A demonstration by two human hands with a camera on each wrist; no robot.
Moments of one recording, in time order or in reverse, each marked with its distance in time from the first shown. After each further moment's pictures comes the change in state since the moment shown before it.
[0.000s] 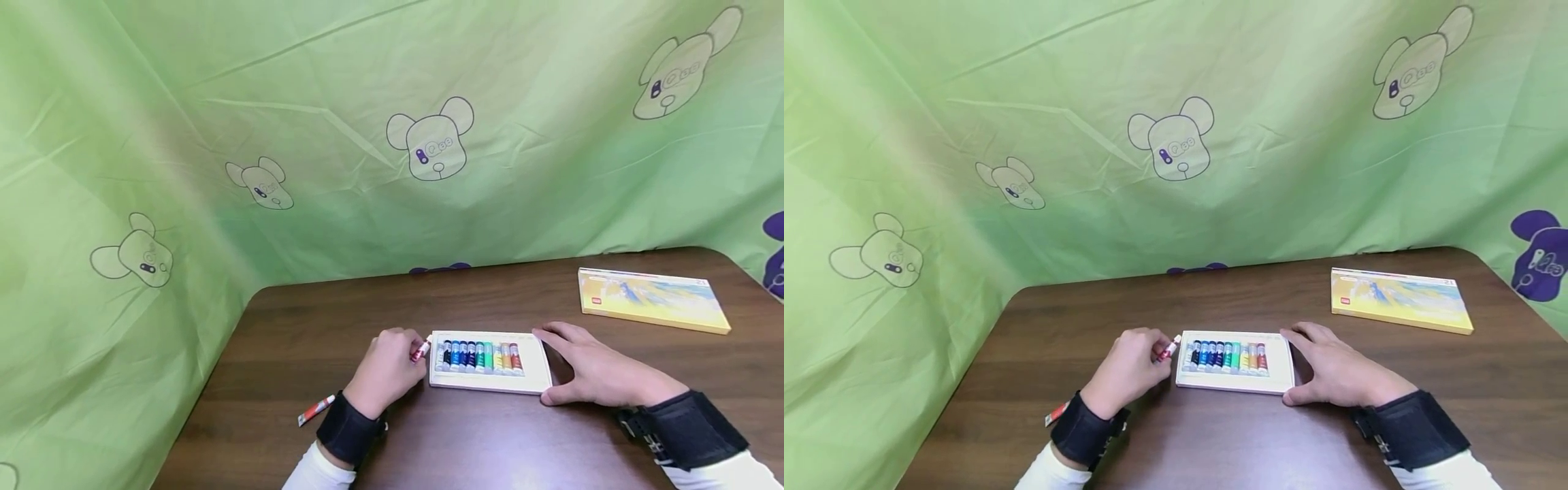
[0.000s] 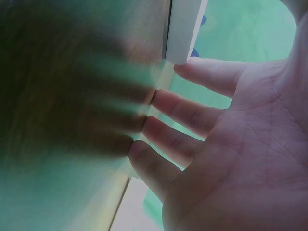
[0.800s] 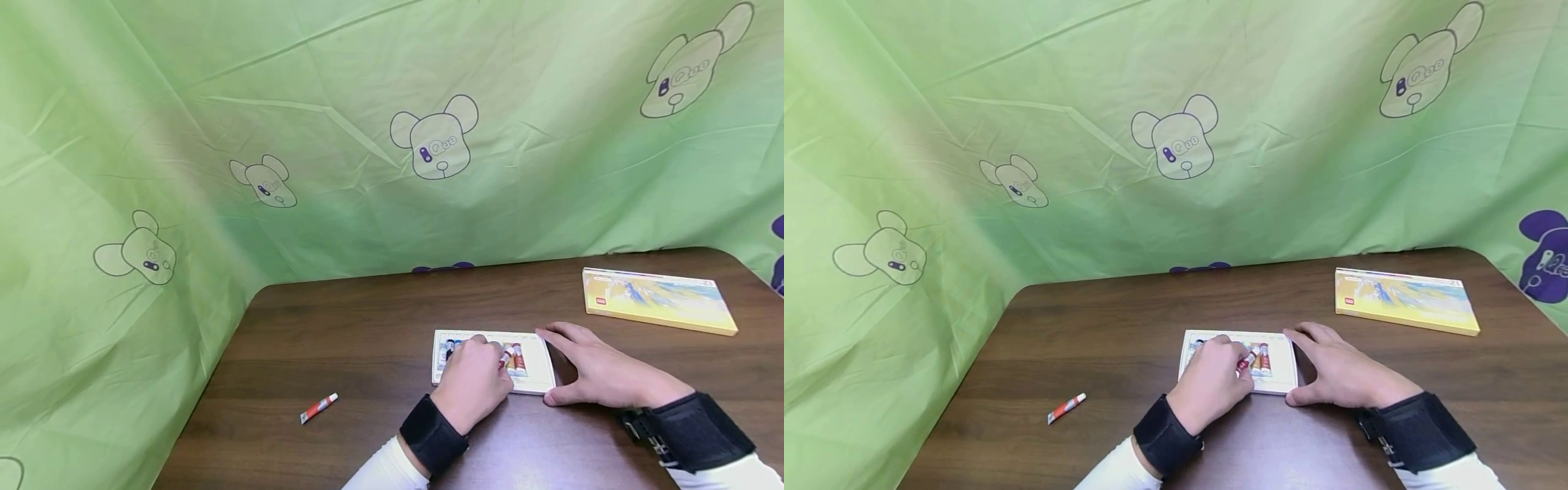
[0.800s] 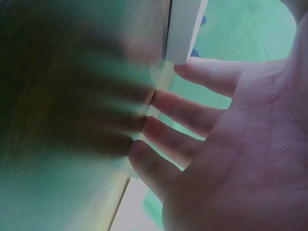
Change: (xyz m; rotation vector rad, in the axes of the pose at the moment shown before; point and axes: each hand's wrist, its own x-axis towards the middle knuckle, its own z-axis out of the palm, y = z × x) left_hand 0.023 0.088 0.062 0.205 0.028 0.089; right_hand 0.001 0.003 0.004 -0.027 0.053 -0.045
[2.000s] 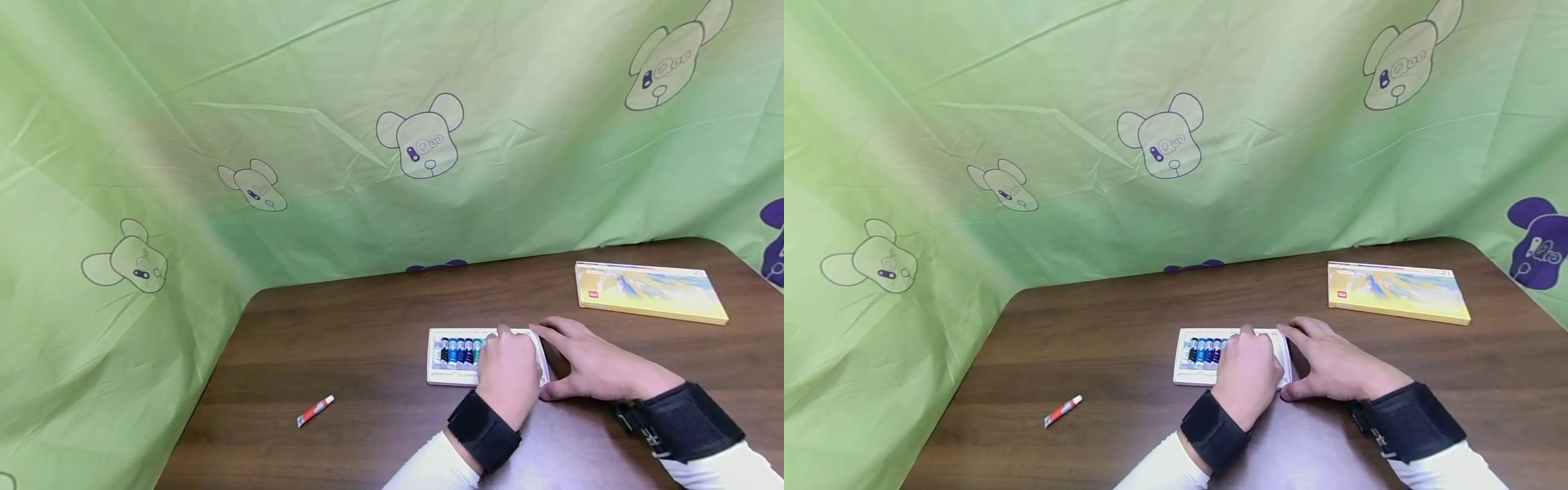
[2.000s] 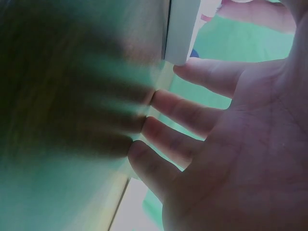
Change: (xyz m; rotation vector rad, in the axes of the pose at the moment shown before) left_hand 0.024 0.061 0.026 0.304 0.110 -0.153; right_hand 0.000 -0.001 -0.002 -0.003 0.014 -0.020
